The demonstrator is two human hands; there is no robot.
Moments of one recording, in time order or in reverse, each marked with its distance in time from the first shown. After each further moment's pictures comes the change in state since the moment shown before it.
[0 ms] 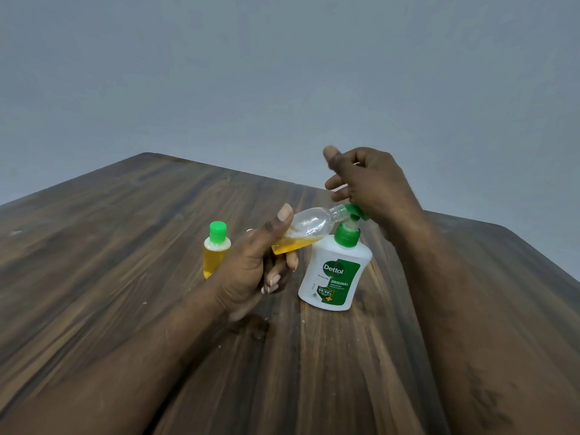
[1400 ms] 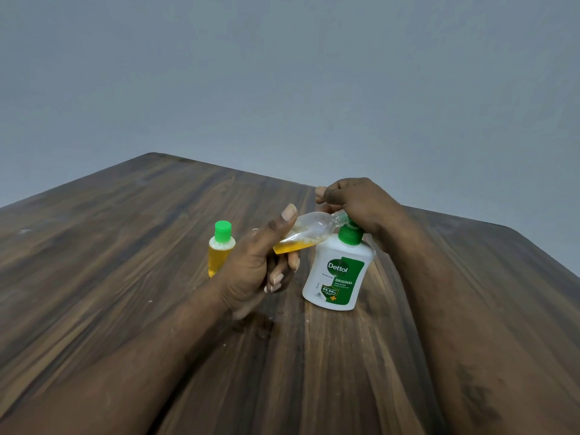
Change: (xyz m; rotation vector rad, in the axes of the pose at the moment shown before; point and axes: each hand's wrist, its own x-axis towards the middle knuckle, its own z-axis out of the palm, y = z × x) left_hand 0.002 0.000 -0.002 0.025 0.037 -0.004; right_hand 0.003 0.016 0.014 -0.093 -0.258 0.162
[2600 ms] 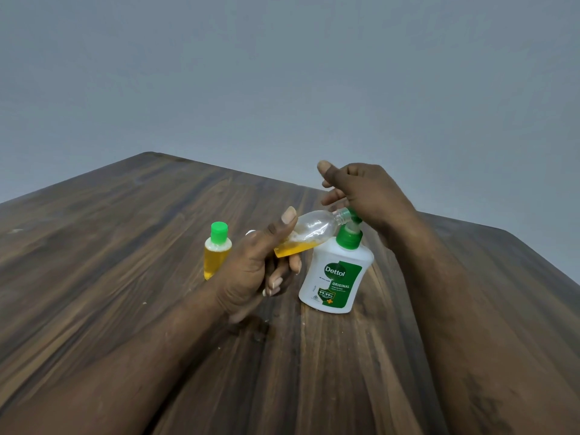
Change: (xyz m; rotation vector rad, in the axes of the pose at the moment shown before) left_hand -0.005 0.009 0.014 0.009 0.057 0.004; right_hand -0.008 -0.009 -0.009 0.036 0.113 -0.104
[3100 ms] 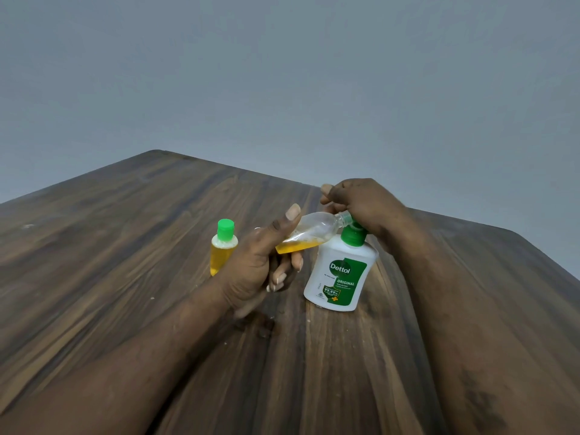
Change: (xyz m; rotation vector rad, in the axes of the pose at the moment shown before) left_hand 0.003 -0.005 -0.012 0.020 -0.047 -0.006; right_hand 0.006 0.010 0.009 -0.111 -0.123 0.070
